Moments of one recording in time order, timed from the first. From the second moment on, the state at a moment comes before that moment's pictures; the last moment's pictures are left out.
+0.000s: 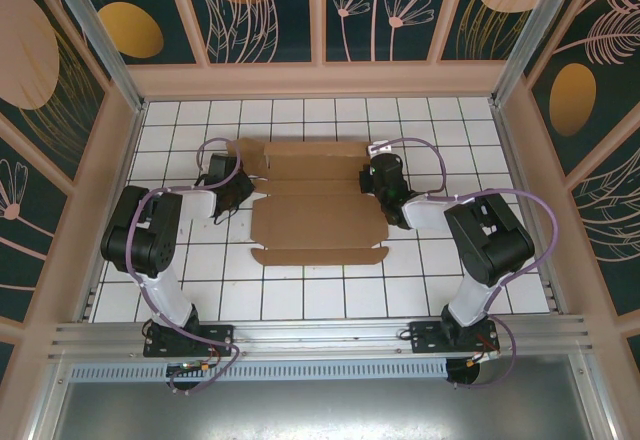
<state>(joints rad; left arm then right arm) -0.22 1.80 0.82 0.12 0.05 -0.89 0.51 1.72 0.78 0.42 0.26 0.15</state>
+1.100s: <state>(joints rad) -0.32 1.62 0.82 0.20 0.23 -0.87 0.43 1.72 0.80 0.38 0.15 0.15</state>
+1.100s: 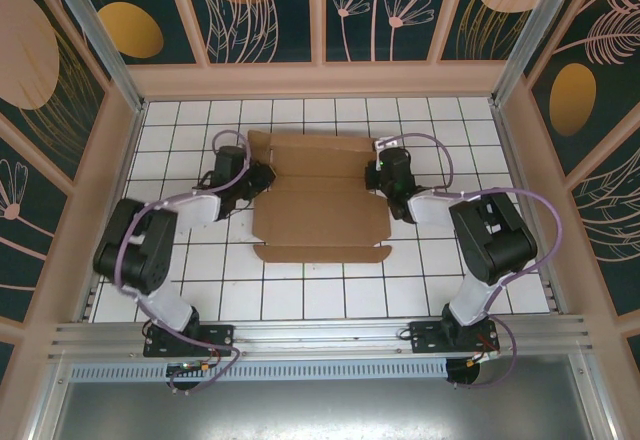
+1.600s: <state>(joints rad) -0.19 1.12 0.77 0.03 -0.05 -0.63 0.38 1.72 0.85 0.30 0.05 0.10</state>
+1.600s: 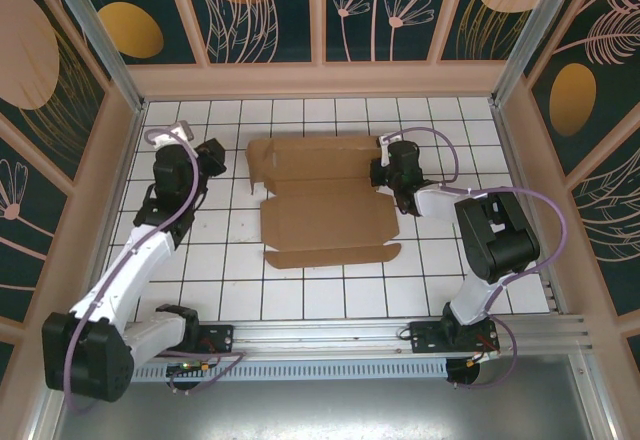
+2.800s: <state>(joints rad) -0.20 1.42 0.69 0.28 0.31 -0.38 0.38 1.72 0.85 0.30 -0.02 0.11</state>
